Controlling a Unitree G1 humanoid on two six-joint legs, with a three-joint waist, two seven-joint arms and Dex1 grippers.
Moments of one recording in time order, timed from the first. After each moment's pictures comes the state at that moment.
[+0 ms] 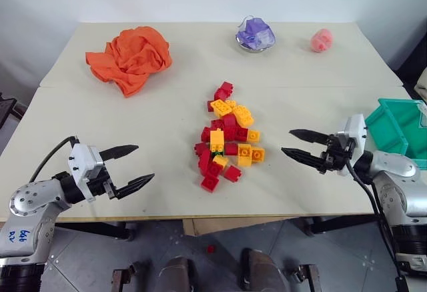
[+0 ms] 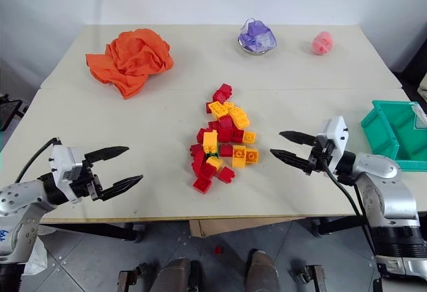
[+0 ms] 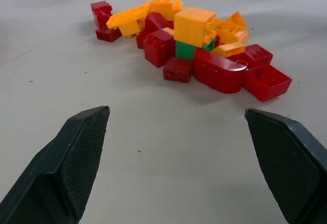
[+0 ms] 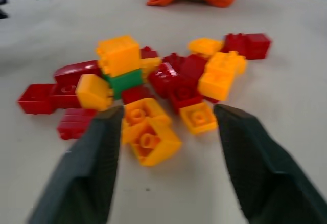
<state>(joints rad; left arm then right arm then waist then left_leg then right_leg) -0.02 0.74 0.30 -0.12 -0.52 0.11 -0.98 -0.32 -0.73 -0.12 0.02 0.57 0.23 1.13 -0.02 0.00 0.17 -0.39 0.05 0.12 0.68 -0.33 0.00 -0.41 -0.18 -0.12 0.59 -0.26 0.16</state>
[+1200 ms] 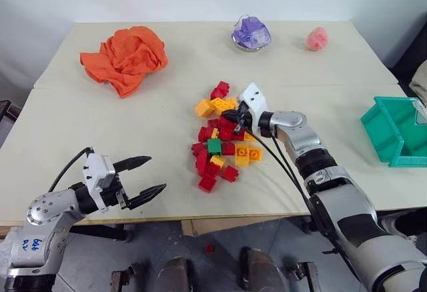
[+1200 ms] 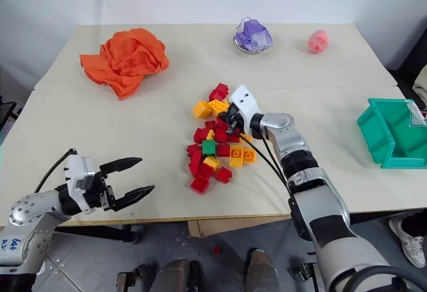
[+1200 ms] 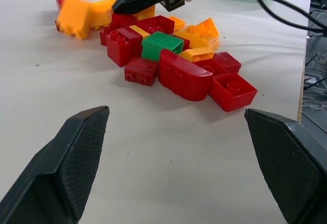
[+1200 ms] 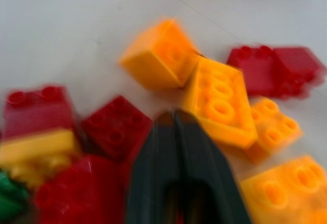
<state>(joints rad) 0.05 0.66 0.26 -0.23 -0.55 0.20 -0.96 -1.08 -0.28 0.17 1.01 0.09 -0.04 0.78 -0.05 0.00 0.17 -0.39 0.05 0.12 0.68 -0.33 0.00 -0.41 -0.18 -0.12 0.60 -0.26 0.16</state>
